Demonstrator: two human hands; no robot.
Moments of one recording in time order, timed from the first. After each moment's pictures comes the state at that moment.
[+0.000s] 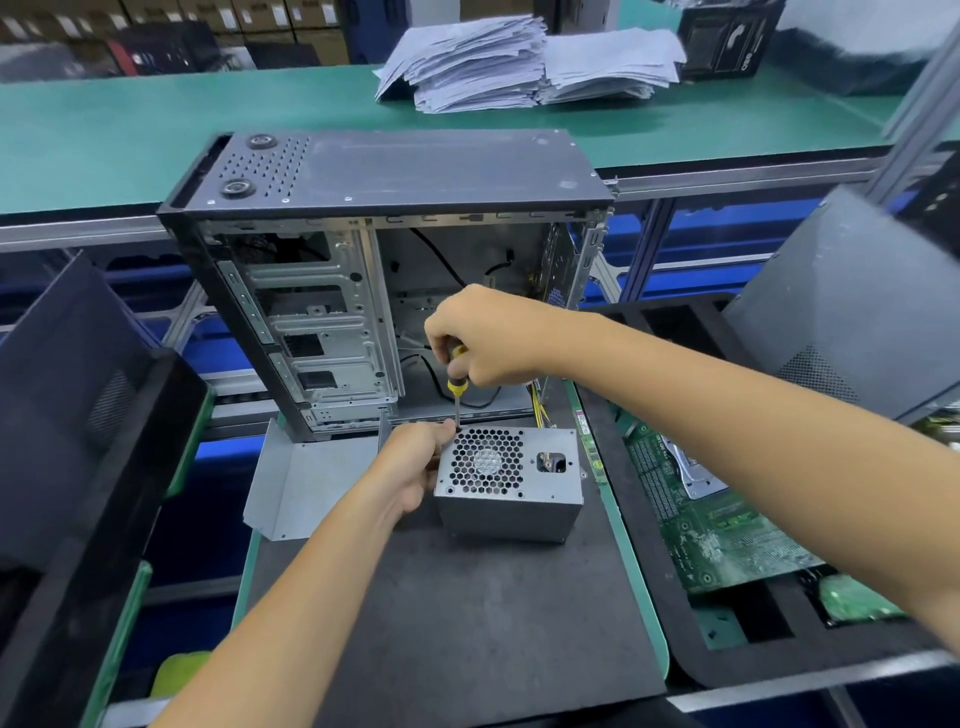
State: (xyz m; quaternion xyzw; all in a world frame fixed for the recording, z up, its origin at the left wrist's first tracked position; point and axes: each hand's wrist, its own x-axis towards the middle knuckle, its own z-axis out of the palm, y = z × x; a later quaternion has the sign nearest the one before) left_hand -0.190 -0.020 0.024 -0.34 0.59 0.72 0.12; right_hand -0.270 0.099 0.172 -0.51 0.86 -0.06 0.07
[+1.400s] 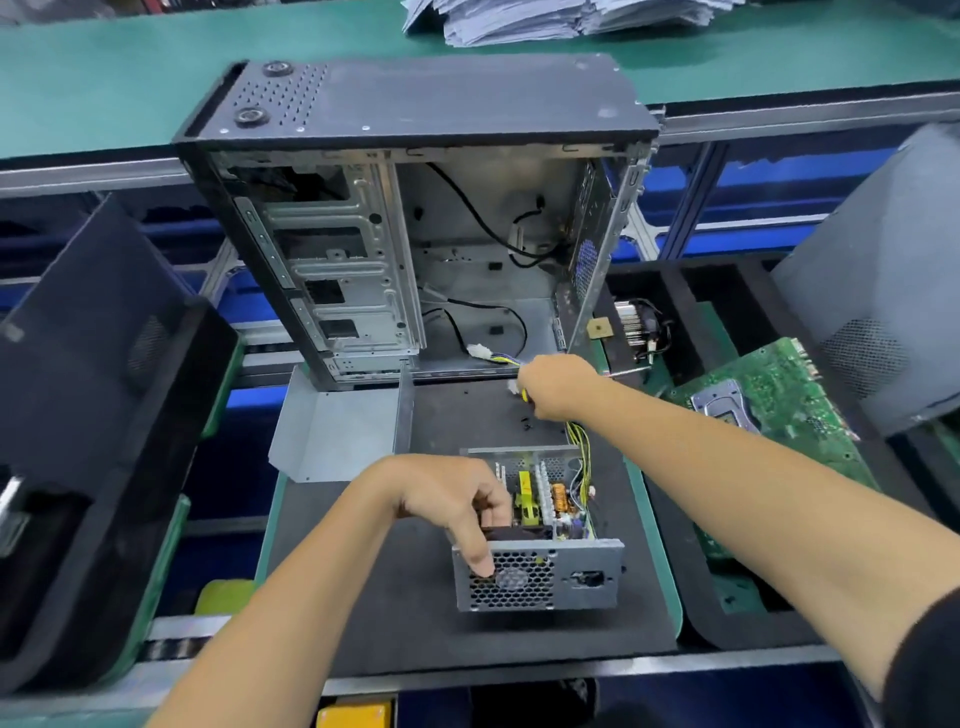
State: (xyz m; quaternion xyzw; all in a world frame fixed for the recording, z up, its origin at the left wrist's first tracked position) left_hand -0.138 -0.013 0.039 0.13 0.76 0.41 0.49; right_hand -0.285 0.126 0.009 -0.39 0.90 0.12 0.15
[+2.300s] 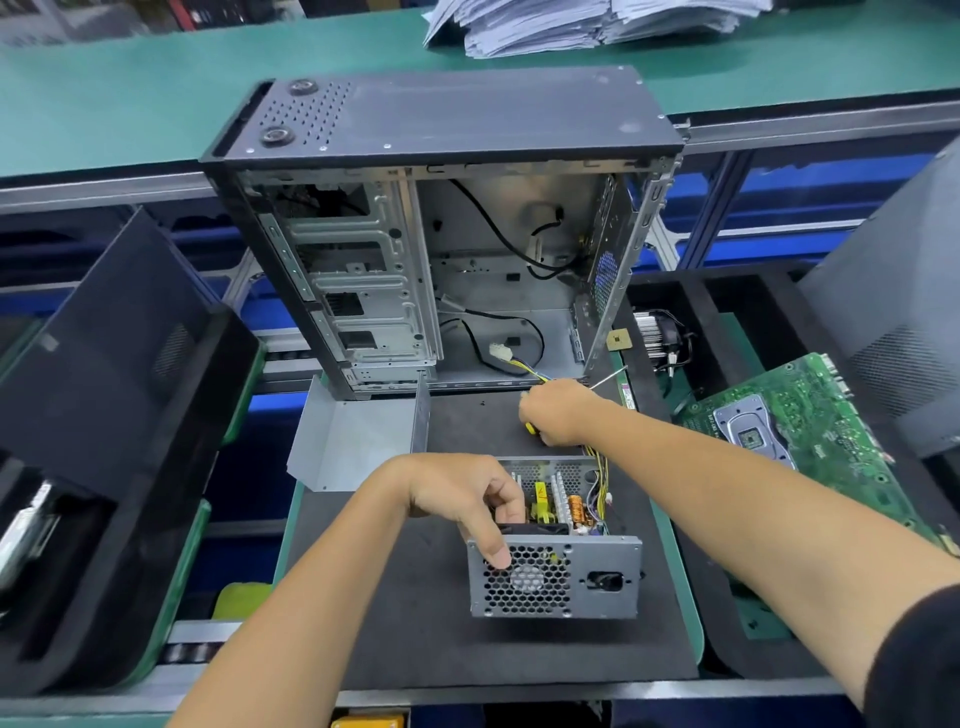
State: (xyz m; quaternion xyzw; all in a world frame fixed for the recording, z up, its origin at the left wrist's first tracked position) left_hand -0.148 -0.023 0.042 0.09 0.74 0.46 0.48; right_hand -0.290 0.117 -0.015 -0.50 0.84 0.16 0.16
